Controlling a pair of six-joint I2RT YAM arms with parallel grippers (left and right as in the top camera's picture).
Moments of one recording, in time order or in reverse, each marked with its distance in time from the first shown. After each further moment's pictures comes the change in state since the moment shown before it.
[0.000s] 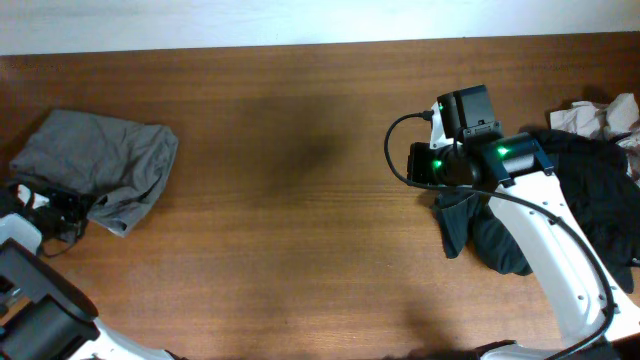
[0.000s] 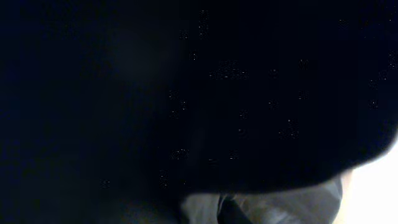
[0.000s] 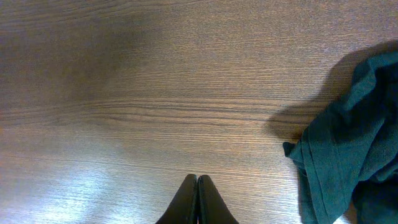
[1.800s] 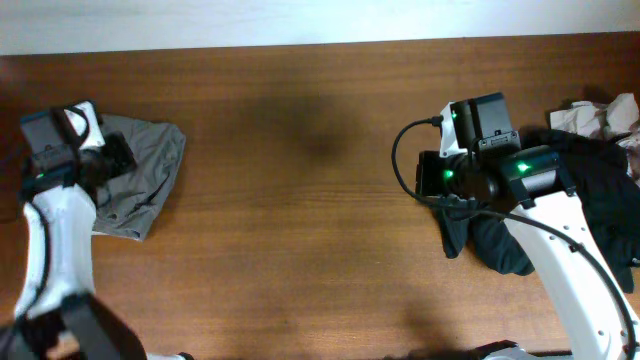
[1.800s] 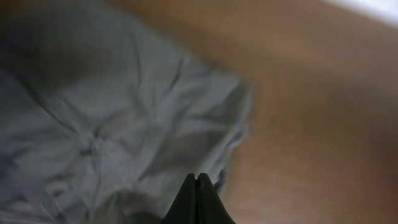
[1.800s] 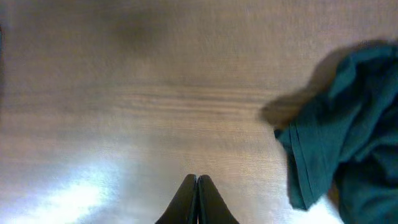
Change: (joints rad) left arm -0.380 -0.314 0.050 -0.129 -0.357 0.549; right arm -0.001 -0.097 0.004 -0.085 0.004 -0.037
